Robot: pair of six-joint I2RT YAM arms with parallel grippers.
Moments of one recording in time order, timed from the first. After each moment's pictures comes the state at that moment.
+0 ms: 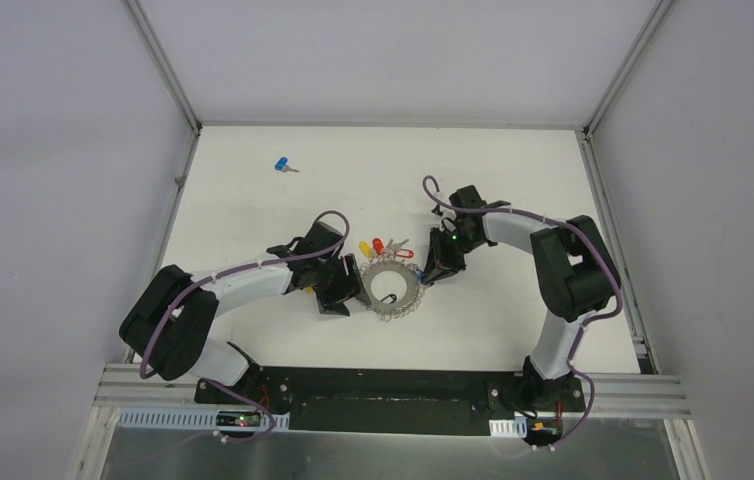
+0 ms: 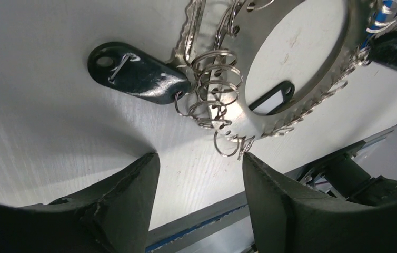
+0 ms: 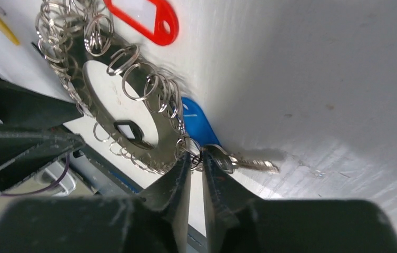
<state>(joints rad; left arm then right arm) -0.63 1.42 0.67 -0.27 0.30 -1.02 0.41 1.84 1.08 -0.57 -0.57 0.37</state>
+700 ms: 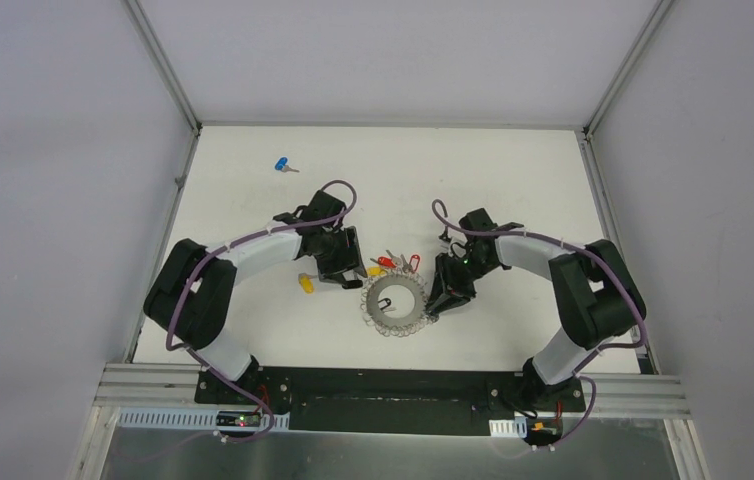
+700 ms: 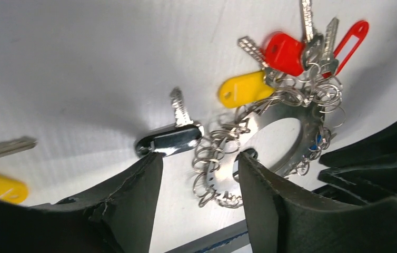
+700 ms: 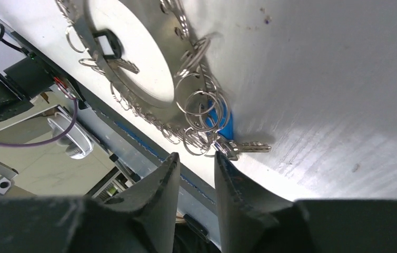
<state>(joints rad) -0.55 1.62 0.95 -0.37 0.27 -0.80 0.43 1.66 0.83 -0.61 -0.69 0.40</state>
